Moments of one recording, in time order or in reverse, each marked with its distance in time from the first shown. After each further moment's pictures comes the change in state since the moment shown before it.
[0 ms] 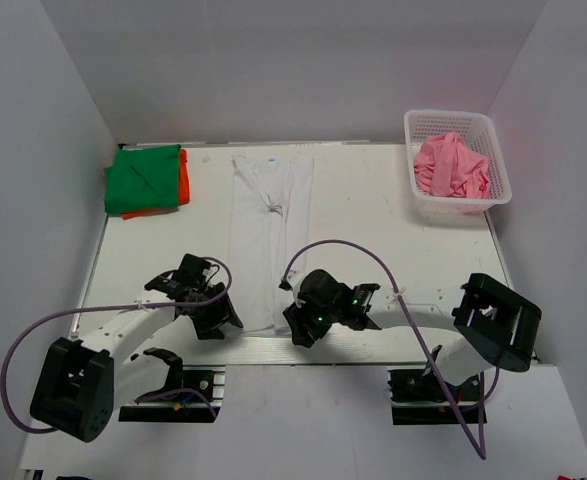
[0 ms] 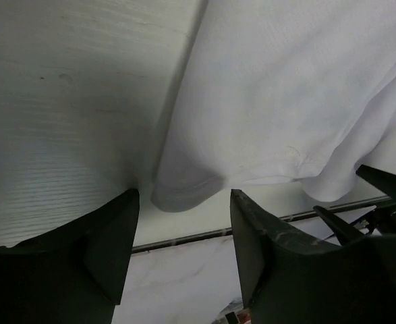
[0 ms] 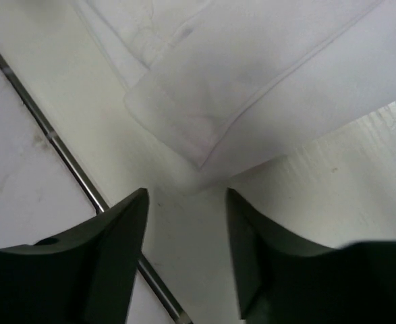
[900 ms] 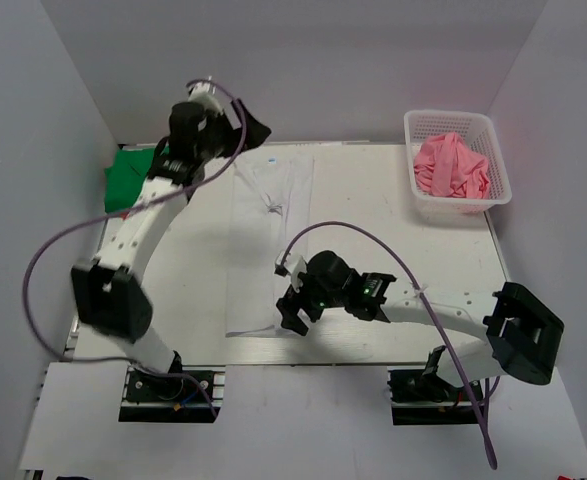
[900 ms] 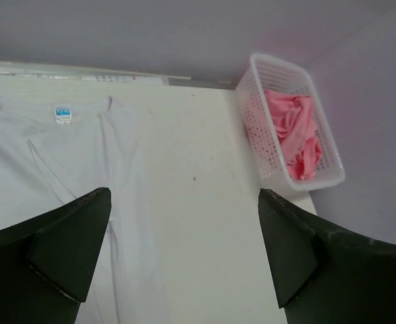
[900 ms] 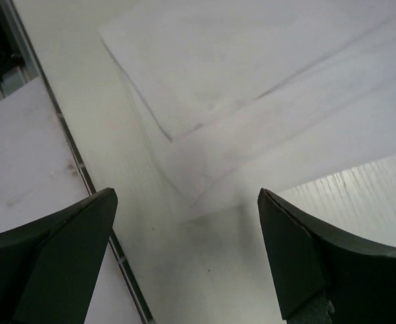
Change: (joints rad) left arm 0.080 0.657 1.208 0.480 -0.046 0.241; right arm -0.042 -0.113 0.092 0.018 -0.037 -0.237
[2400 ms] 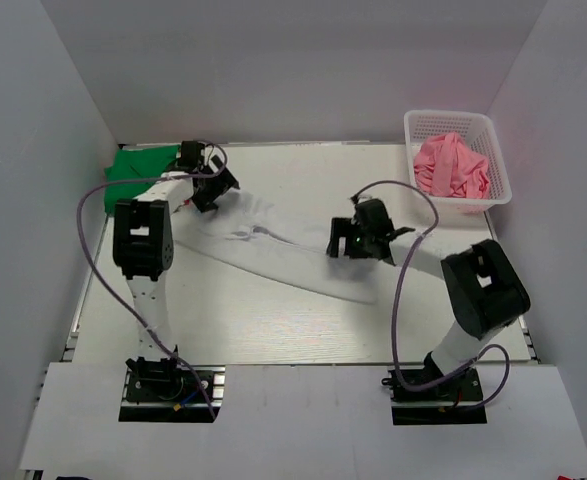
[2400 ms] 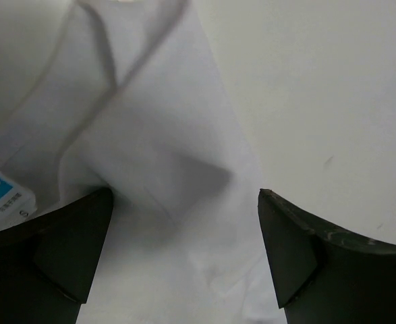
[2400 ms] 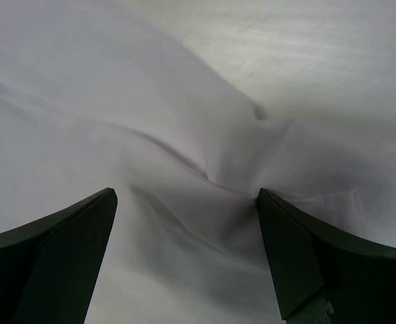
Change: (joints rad) left arm 0.194 0.359 -0.161 -0.200 -0.103 -0.168; right arm -0.650 0.343 0.145 0.048 0.159 0.353
